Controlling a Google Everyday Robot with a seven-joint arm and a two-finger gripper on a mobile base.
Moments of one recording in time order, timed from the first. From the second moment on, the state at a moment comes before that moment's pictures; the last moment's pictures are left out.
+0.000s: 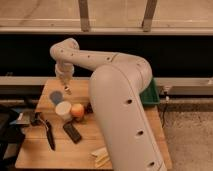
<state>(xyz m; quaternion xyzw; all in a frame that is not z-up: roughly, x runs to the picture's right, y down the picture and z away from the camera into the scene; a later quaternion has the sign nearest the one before) -0.229 -0.048 0.848 -0.30 0.01 0.49 0.82</state>
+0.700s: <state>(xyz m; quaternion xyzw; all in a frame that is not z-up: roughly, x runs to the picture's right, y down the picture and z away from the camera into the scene) -0.280 -0.055 0.871 -0.36 -0.11 0.49 0.79</state>
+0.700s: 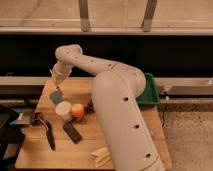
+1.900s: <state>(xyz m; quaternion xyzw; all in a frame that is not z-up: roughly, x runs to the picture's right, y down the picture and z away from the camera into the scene) -0.280 -0.065 0.844 -0.33 -0.22 0.48 0.78</state>
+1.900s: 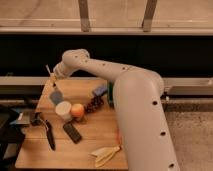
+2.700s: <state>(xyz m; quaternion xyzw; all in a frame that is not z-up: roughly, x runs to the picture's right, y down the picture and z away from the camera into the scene) -0.293 -0.038 0.884 -0.35 -0.19 0.48 0.78</state>
